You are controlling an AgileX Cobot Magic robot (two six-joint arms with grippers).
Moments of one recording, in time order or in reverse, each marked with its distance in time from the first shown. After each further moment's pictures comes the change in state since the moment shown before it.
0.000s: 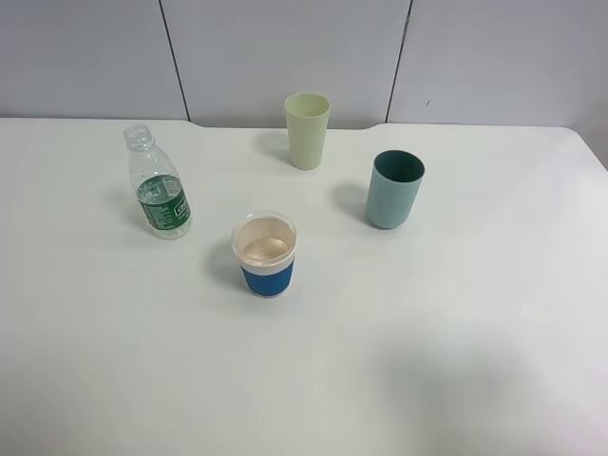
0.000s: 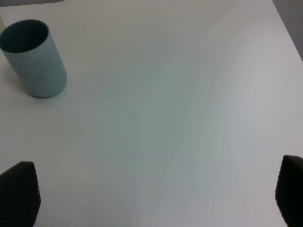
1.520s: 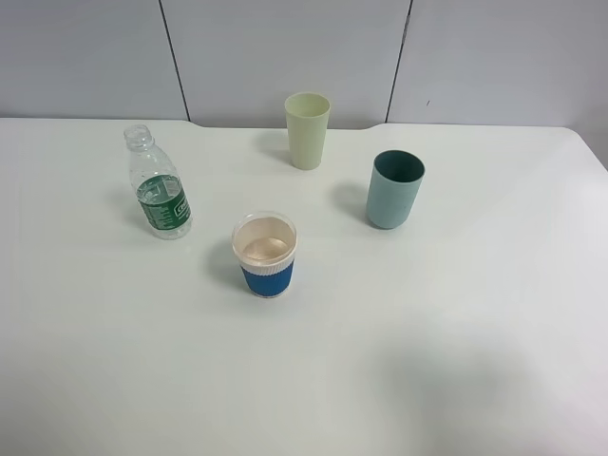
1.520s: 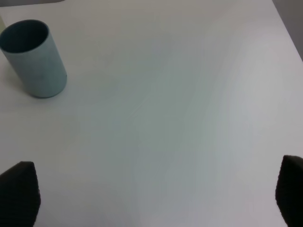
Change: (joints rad) left arm 0.115 -0.192 0.215 -0.040 0.158 0.001; right arm 0.000 0.000 0.000 0.000 0.000 0.000
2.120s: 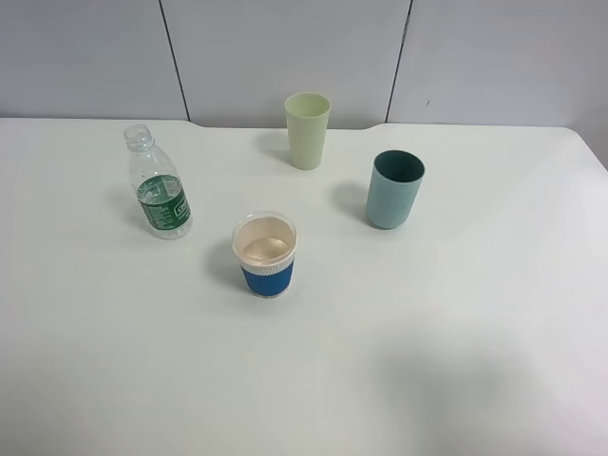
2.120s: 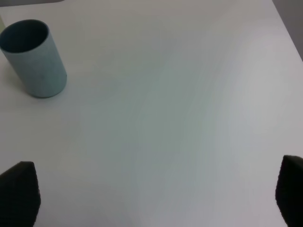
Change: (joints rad) left arm 0.000 0.000 0.000 0.000 0.000 0.002; right arm 0.000 0.000 0.000 0.000 0.000 0.000
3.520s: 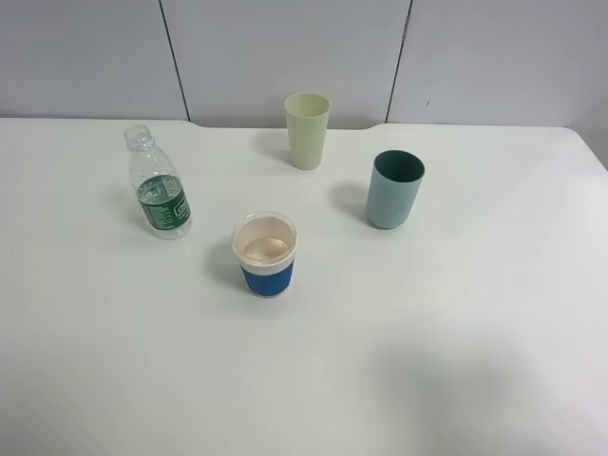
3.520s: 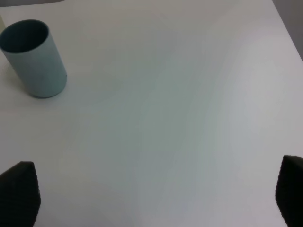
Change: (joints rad) left arm 0.000 0.000 0.000 0.000 0.000 0.000; right arm 0.000 0.000 0.000 0.000 0.000 0.000
